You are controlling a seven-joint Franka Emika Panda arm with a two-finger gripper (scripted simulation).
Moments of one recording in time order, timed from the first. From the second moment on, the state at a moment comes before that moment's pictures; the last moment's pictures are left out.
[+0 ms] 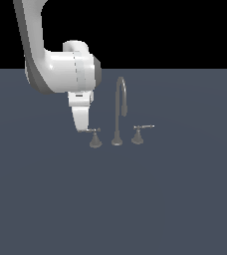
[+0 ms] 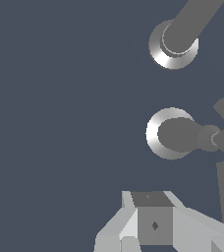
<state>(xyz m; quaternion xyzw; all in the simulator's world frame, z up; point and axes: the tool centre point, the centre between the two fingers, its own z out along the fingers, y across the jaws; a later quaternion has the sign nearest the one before) 0.059 0.116 0.068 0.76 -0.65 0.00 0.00</state>
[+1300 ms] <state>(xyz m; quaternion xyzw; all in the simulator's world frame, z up) 0.026 0.130 0.070 0.76 -0.65 0.01 -0.01</state>
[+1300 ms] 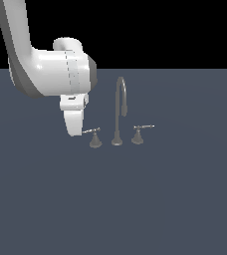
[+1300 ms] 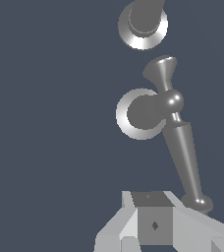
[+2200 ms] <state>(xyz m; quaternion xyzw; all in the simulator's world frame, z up) -0.019 0.117 0.068 0.77 -0.64 0.00 -0.01</state>
